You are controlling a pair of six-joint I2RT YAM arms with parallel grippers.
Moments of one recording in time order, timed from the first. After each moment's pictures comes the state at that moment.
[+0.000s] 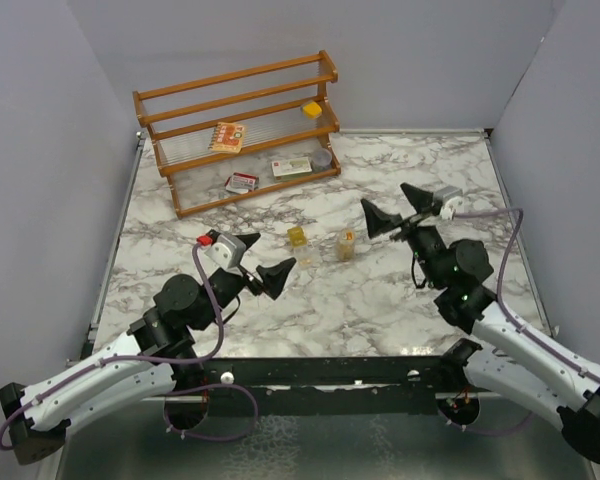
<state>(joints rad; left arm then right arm) -1.00 0.51 0.51 0.11 -0.24 -0.11 0.67 0.81 0.46 0.67 0.17 0.02</state>
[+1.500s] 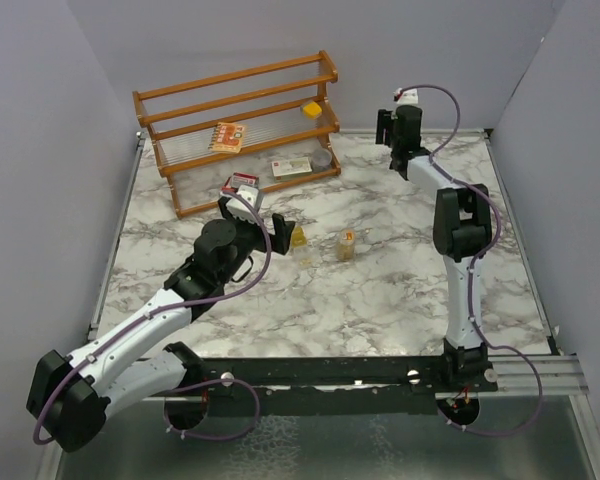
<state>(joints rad) -0.67 0.94 0.64 0.17 -0.16 -0.21 0.18 2.35 1.85 0.20 0.25 -0.01</state>
